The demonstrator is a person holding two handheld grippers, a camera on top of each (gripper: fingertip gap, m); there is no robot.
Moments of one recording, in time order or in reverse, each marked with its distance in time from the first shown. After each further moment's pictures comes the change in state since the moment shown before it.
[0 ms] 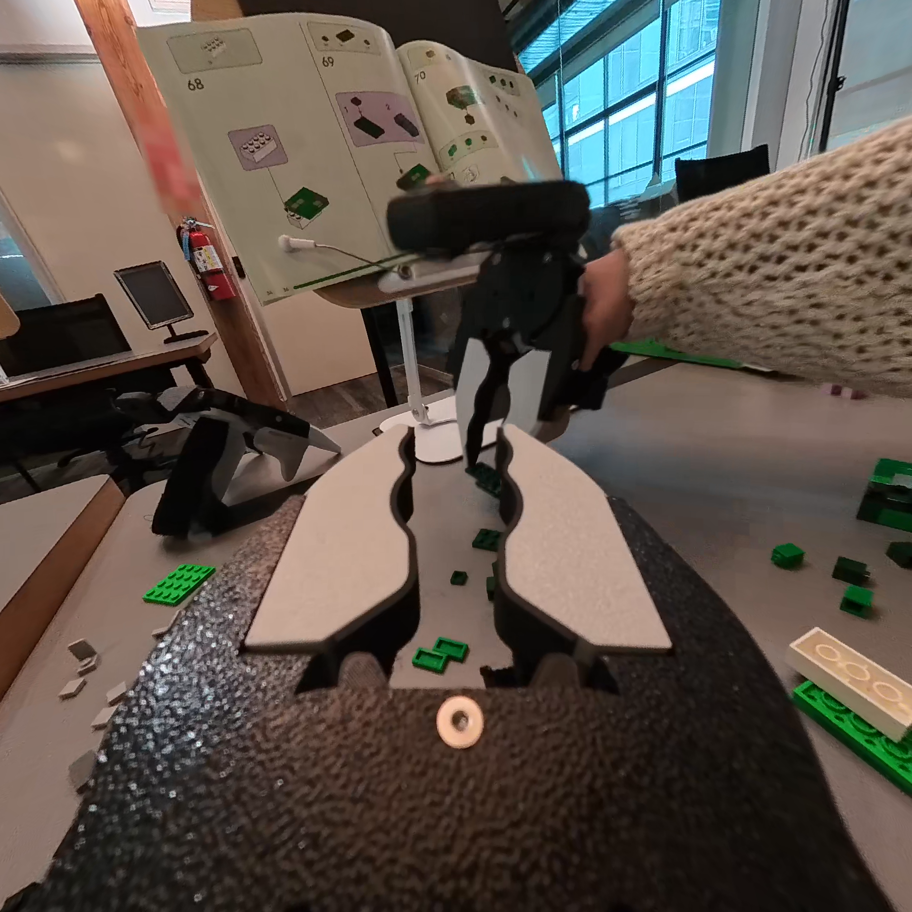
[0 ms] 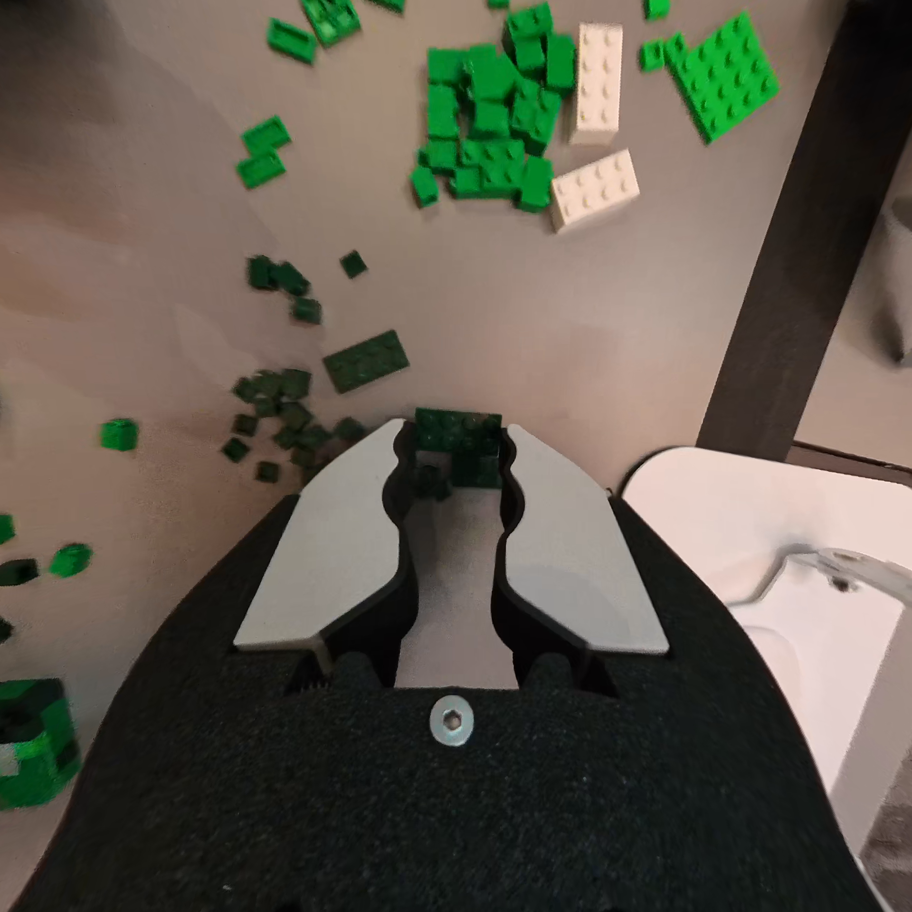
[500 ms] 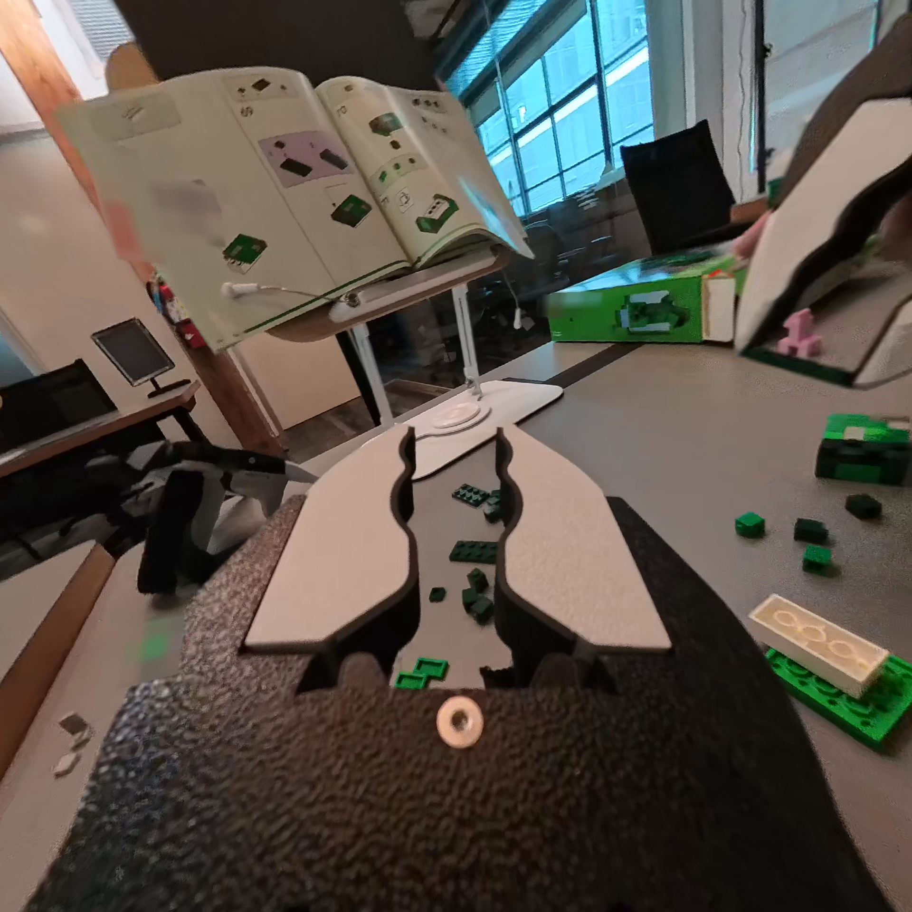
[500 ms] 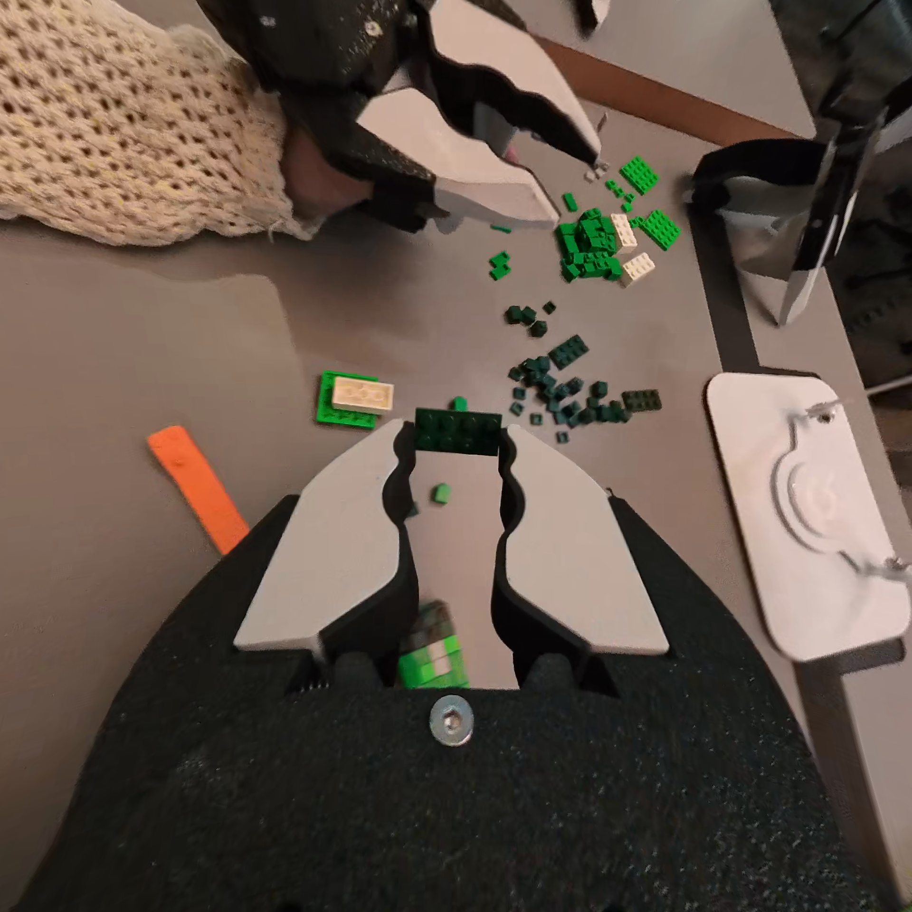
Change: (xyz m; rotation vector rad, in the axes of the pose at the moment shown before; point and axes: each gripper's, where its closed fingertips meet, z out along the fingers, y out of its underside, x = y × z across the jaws) left arm 0.025 -0.006 0.000 0.022 0.078 0.115; right arm -0.166 0.003 -0.093 0.377 0.327 0.104
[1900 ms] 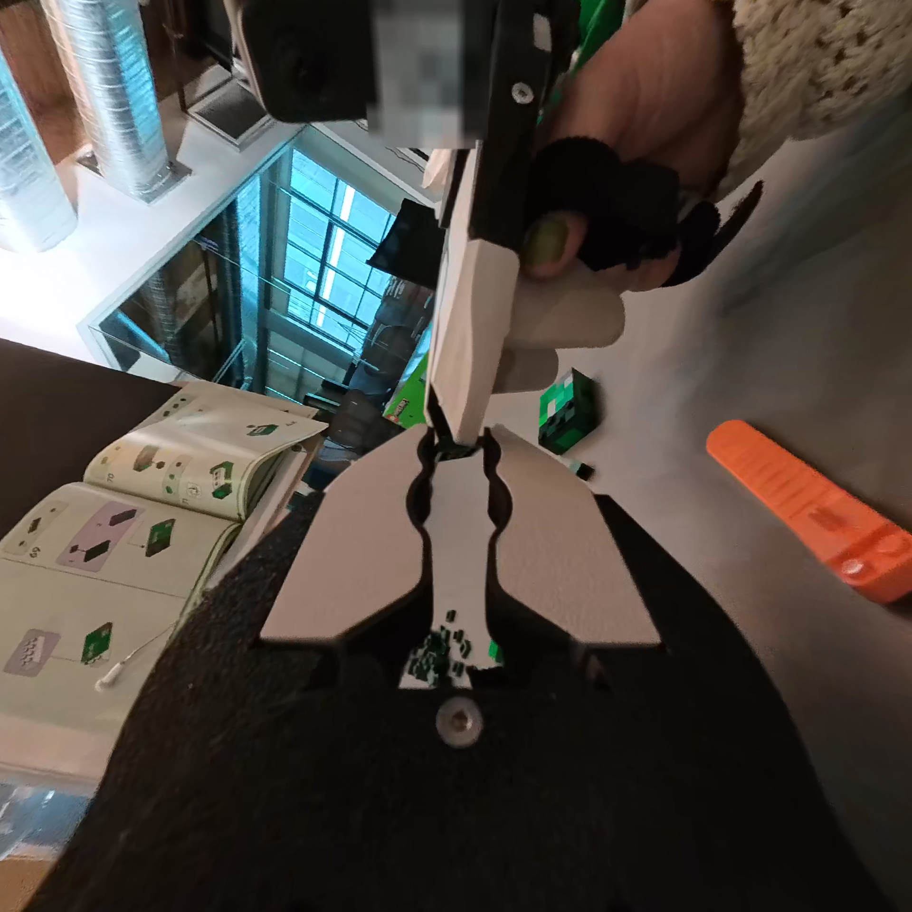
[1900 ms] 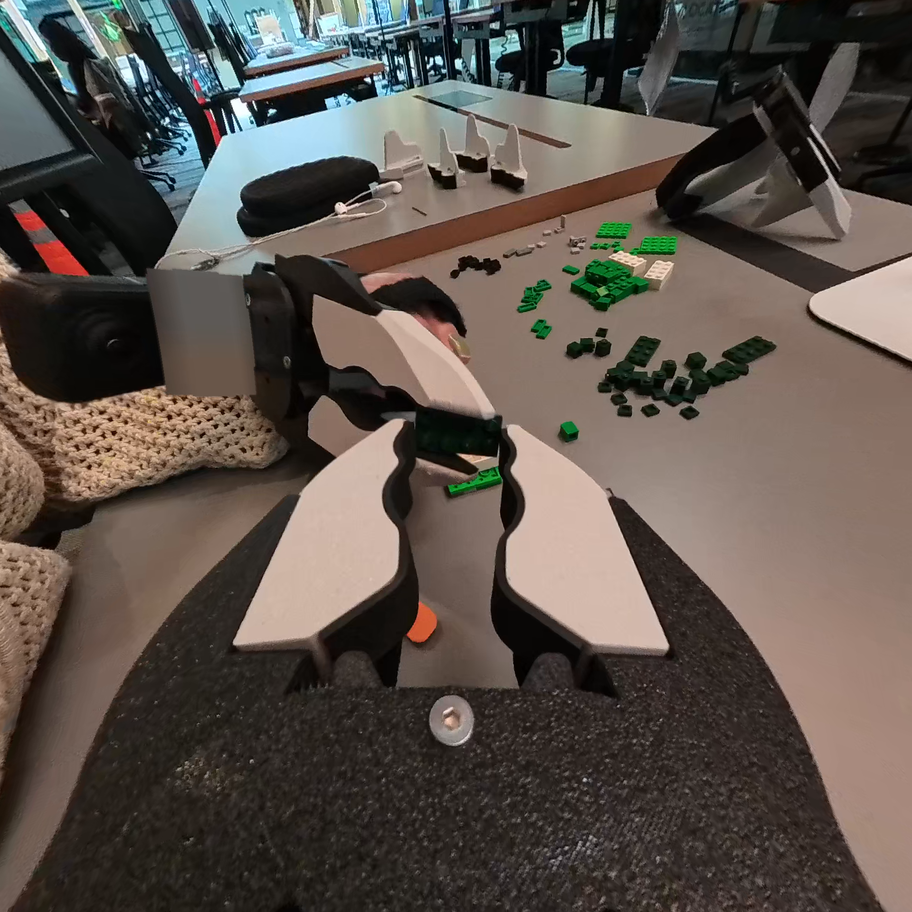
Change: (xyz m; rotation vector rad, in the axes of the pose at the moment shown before) left arm 0.160 -0.028 -0.023 0.206 0.436 0.682; right arm -0.046 -0.007 -0.008 0.410 0.028 0.515
